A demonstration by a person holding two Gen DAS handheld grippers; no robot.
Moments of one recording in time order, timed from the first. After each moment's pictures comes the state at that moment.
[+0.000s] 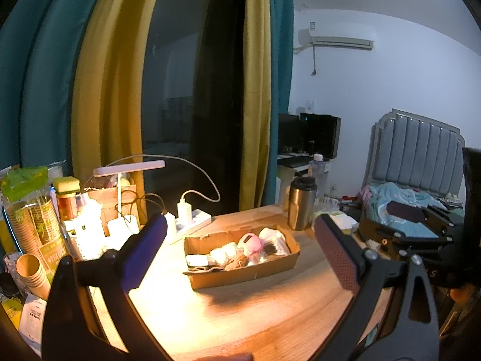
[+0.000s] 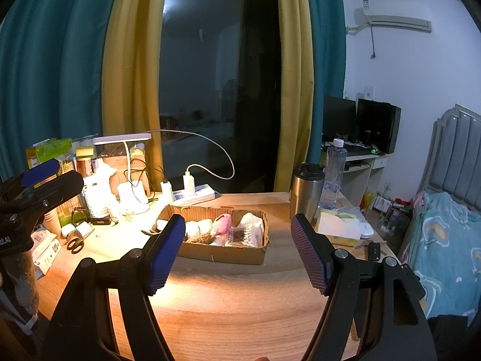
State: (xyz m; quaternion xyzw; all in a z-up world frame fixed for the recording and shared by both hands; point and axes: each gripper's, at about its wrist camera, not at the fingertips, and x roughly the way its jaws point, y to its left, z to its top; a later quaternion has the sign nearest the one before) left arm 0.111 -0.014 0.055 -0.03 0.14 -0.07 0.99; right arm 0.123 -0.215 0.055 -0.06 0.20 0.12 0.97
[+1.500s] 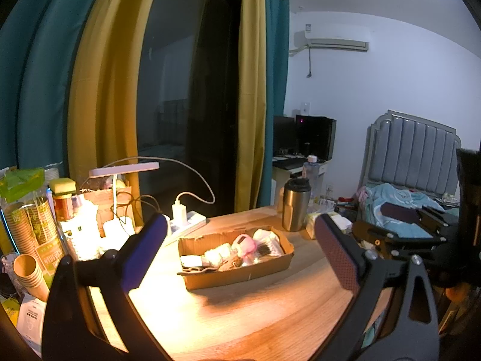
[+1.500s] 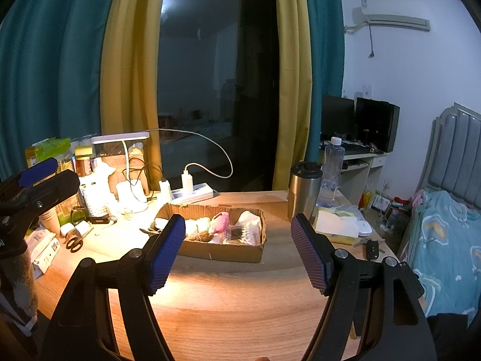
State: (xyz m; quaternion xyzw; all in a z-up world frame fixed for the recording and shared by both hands) left arm 0.107 -0.027 0.056 -0.03 0.13 -0.08 0.99; right arm 0.118 -0.217 0.053 -0.06 0.20 0.12 0.97
